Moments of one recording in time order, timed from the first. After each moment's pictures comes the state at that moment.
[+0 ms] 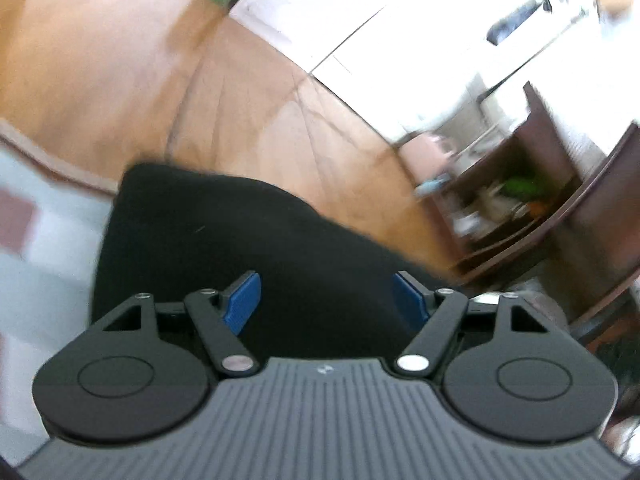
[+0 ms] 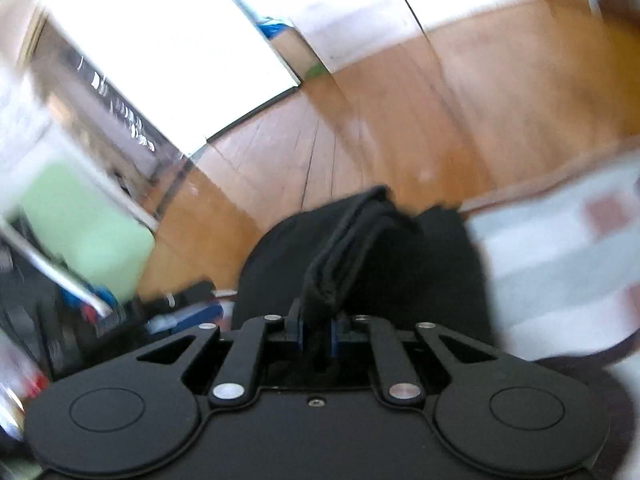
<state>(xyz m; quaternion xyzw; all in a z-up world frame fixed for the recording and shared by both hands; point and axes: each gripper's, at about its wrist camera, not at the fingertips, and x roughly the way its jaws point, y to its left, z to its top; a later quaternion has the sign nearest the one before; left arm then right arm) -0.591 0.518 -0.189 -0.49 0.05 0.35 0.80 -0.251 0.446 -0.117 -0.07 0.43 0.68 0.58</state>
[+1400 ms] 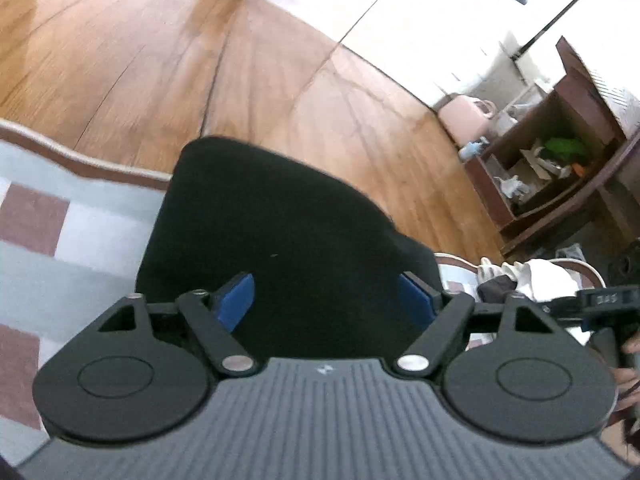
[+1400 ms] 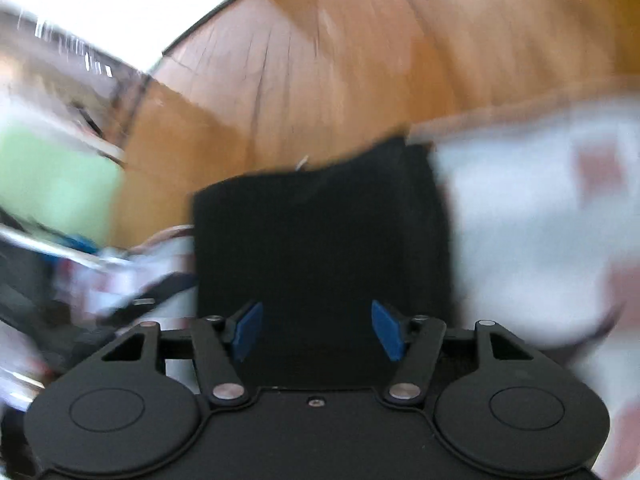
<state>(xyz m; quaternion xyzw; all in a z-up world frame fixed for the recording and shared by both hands) -0.570 0.530 -0.200 -0.45 0.15 0.39 0.79 -0.191 0.551 -0.141 -0.18 0.55 0.63 0.52</state>
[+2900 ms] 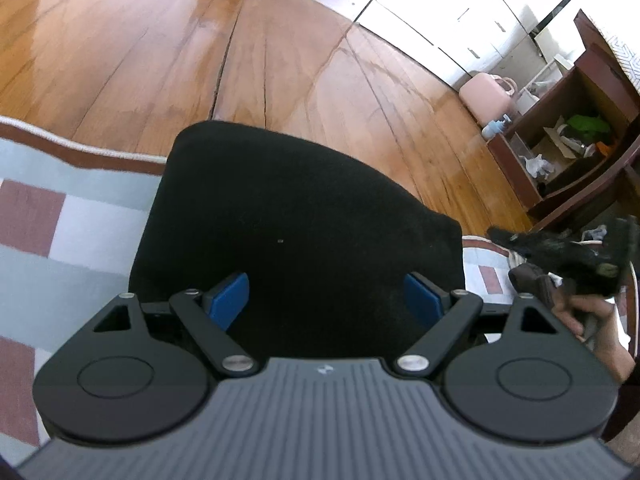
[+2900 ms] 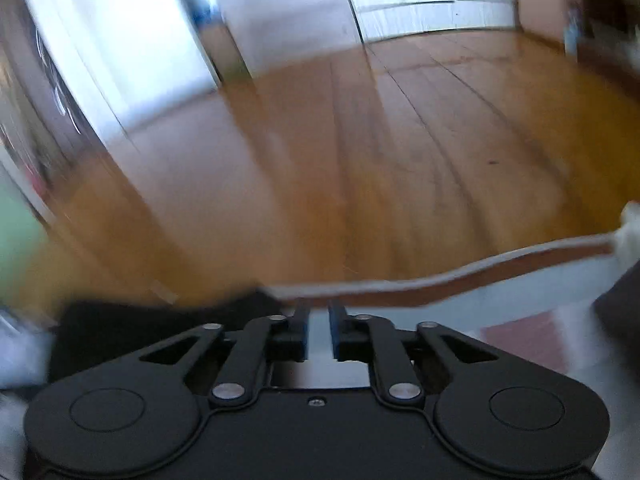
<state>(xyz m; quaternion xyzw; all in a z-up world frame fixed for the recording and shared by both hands) -0.557 0.537 -0.215 -0.45 0.19 0.40 0.78 -0.127 0.561 -0.188 -0.11 0.40 0.65 0.64</state>
